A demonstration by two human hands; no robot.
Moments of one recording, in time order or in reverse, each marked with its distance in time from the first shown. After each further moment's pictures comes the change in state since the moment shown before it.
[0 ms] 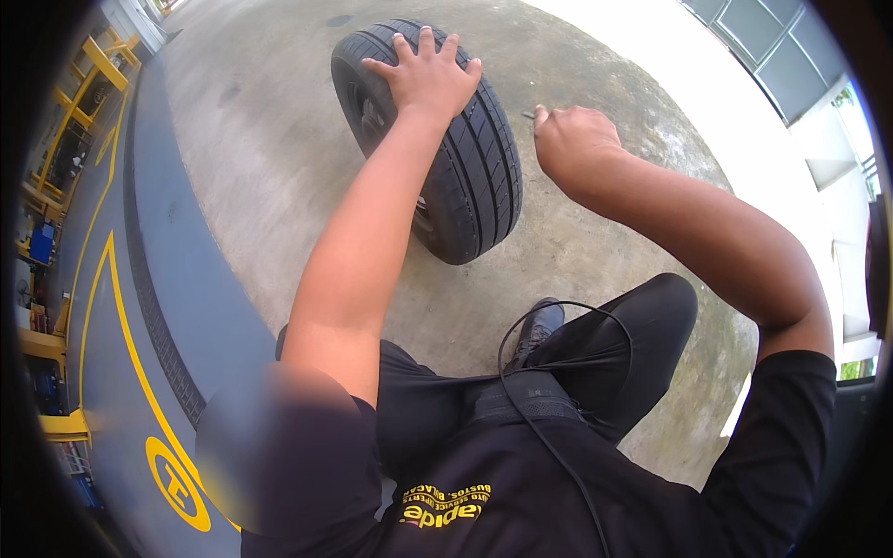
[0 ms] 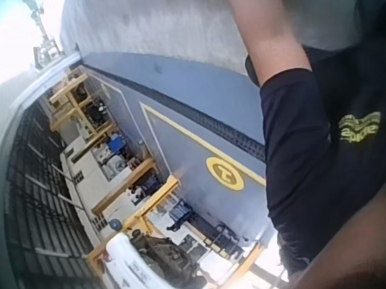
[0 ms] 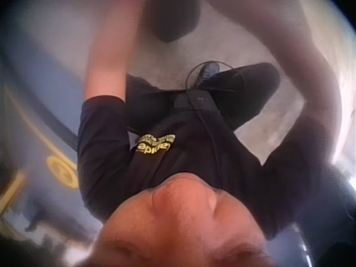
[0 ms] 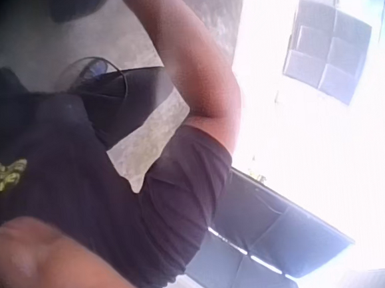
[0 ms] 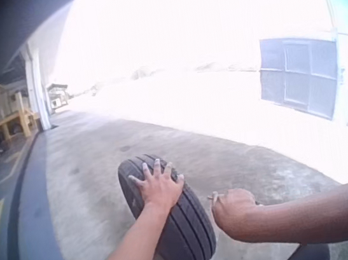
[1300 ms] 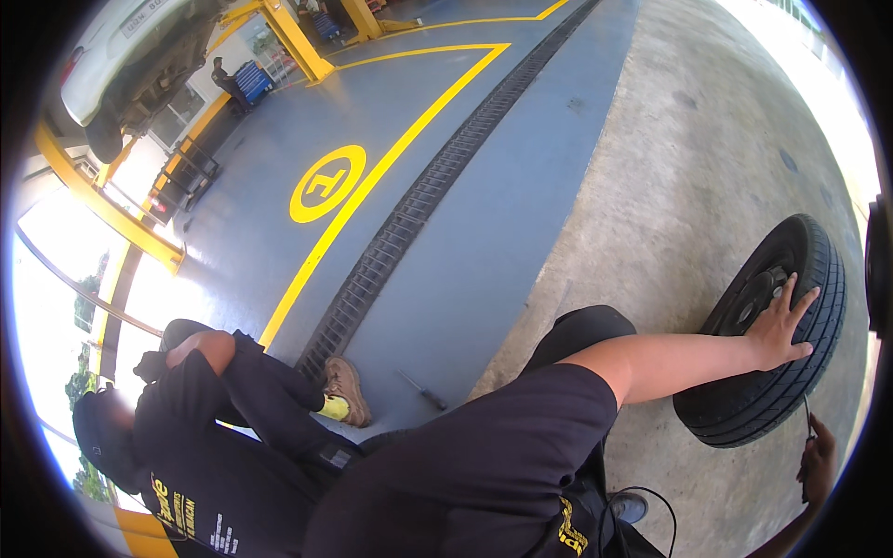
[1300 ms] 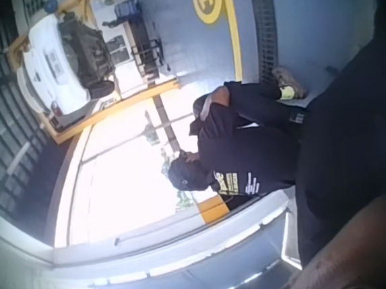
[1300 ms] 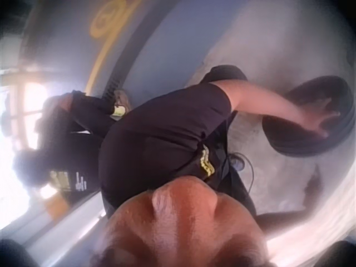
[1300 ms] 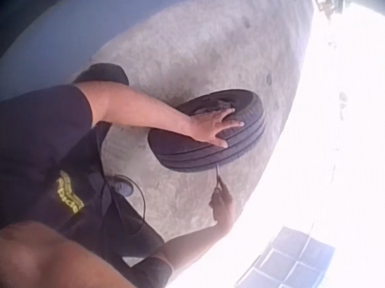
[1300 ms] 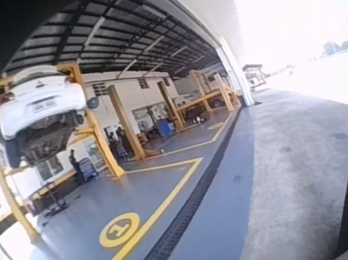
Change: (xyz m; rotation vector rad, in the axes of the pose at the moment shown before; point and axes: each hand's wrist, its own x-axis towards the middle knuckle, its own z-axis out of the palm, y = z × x) left_hand -0.111 -0.053 0.034 -0.905 0.057 -0.265; right_hand 0.078 0.089 0.087 1.148 -0.143 -0.468
